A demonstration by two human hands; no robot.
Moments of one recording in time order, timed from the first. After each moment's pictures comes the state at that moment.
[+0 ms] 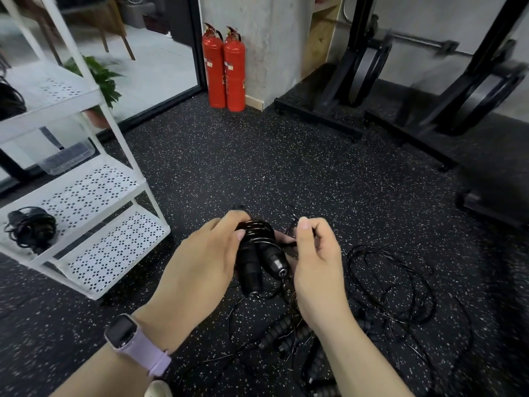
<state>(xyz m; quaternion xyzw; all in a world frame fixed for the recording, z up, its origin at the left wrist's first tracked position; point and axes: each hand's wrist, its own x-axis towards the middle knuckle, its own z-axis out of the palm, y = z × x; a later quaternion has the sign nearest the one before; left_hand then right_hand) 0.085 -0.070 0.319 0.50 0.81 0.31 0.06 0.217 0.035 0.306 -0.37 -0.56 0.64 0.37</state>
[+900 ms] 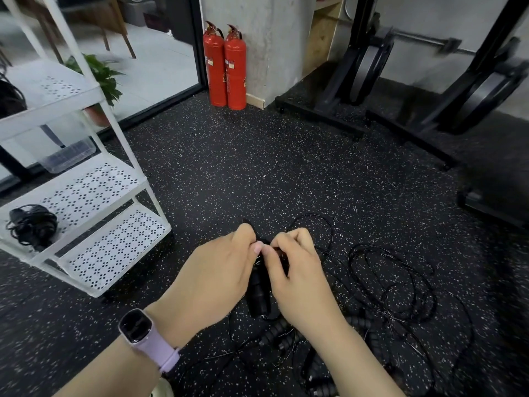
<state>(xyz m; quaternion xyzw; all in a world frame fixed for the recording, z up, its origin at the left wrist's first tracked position) 0.093 -0.066 0.313 0.58 0.78 0.23 0.08 0.225 0.027 0.300 -0.32 -0.81 0.44 0.23</state>
